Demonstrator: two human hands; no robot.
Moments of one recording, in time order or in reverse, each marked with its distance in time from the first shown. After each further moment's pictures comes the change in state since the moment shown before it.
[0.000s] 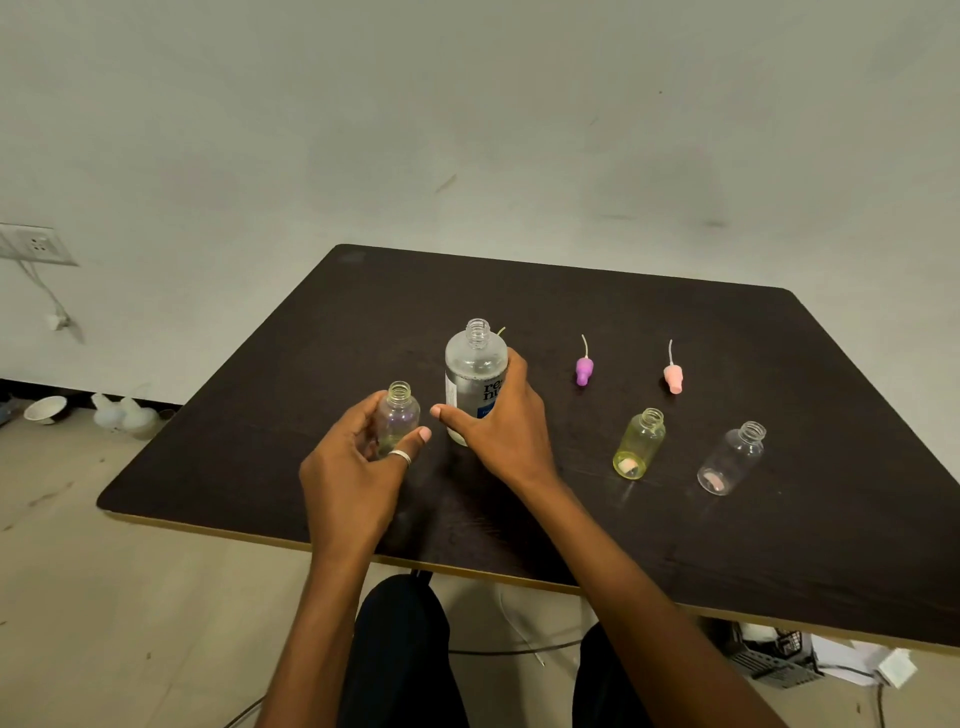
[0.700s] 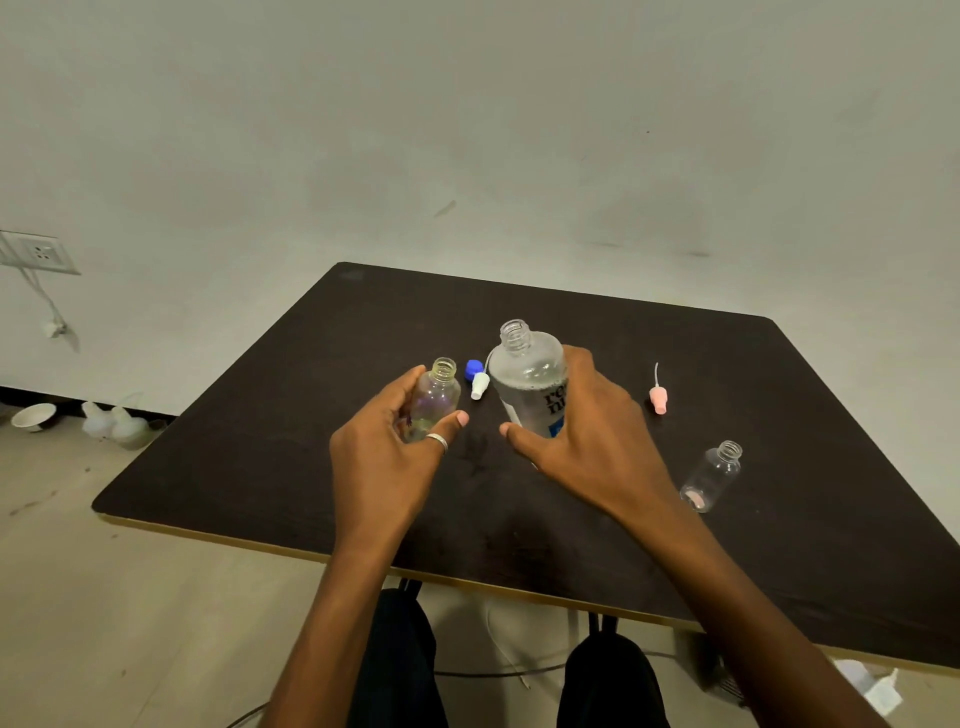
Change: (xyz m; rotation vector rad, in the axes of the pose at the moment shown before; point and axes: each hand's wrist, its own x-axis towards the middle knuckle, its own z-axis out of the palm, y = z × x) left_hand -0.005 0.044 0.011 -0.044 -0.023 0.169; right_hand -0.030 -0.050 -0.109 -0.497 -0.030 -0.255
